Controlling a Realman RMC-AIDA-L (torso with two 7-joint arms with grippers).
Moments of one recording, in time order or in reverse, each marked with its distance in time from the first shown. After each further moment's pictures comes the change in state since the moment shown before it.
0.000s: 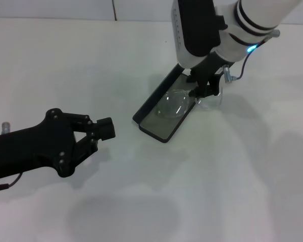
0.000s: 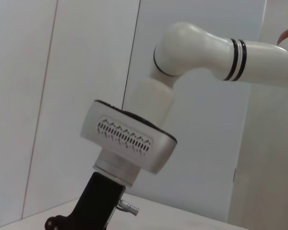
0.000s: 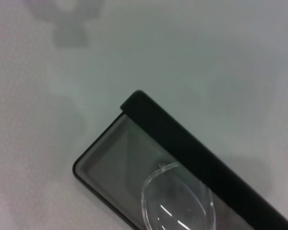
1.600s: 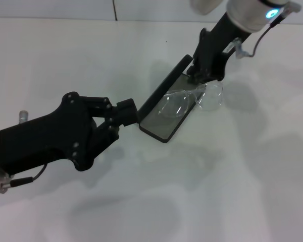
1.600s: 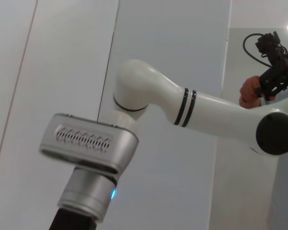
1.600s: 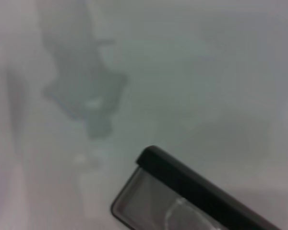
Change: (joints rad) left arm 0.022 -0.004 0.212 -0.005 -0.289 -0.002 0.036; right arm 0.073 -0.003 0.425 -0.059 -0.127 -0.344 -0.030
